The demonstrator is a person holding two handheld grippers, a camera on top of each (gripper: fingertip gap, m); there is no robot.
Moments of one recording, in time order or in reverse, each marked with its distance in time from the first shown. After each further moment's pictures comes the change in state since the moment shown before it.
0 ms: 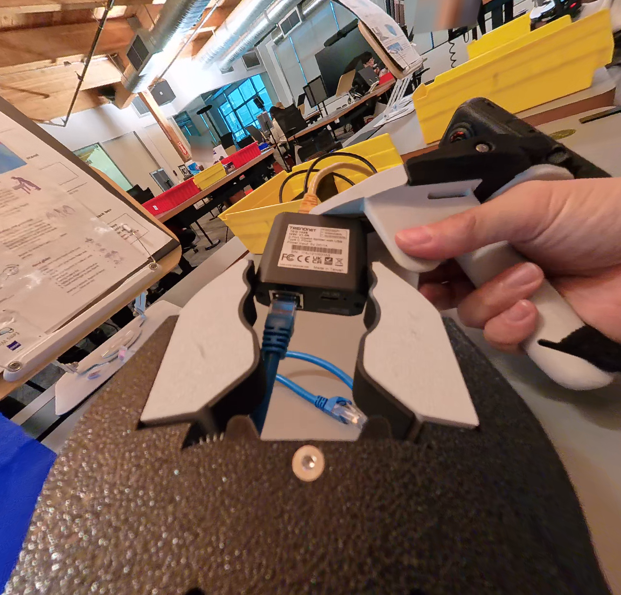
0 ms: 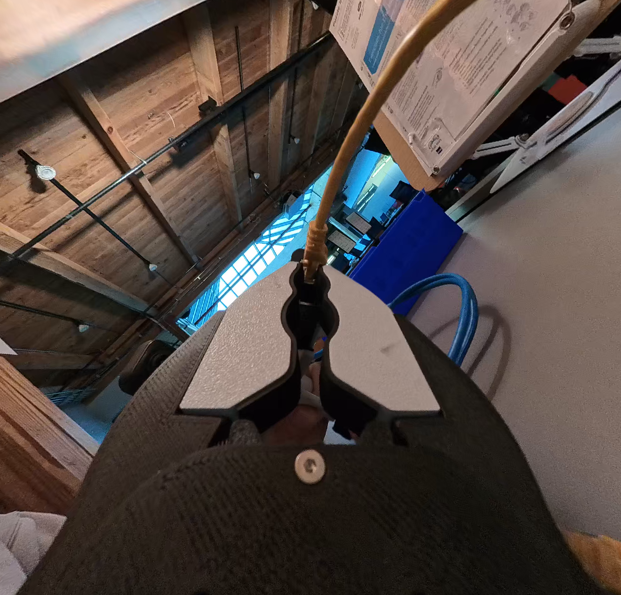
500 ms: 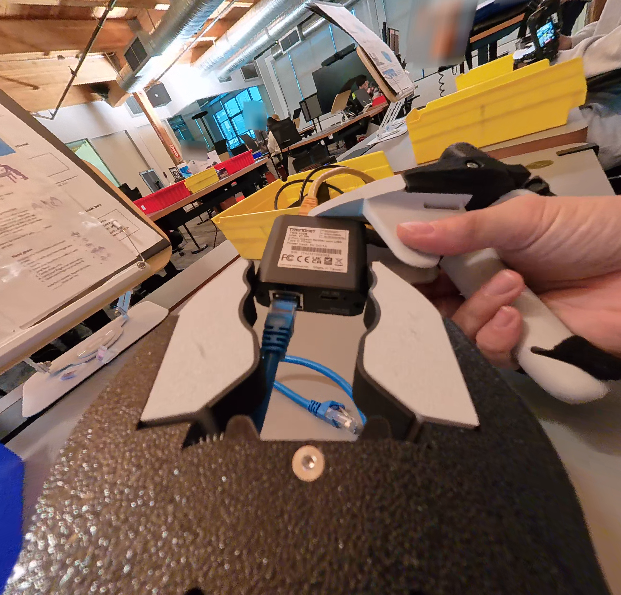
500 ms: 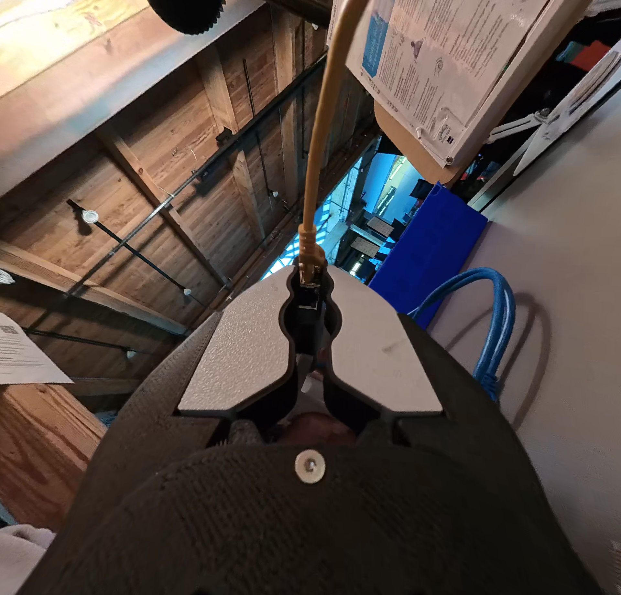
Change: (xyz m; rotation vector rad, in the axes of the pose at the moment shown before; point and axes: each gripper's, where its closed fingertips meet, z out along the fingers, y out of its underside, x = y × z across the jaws) left arm -0.001 -0.002 -0.002 0.039 0.017 -0.071; right arm -0.001 -0.001 0.003 0.041 -0.035 0.142
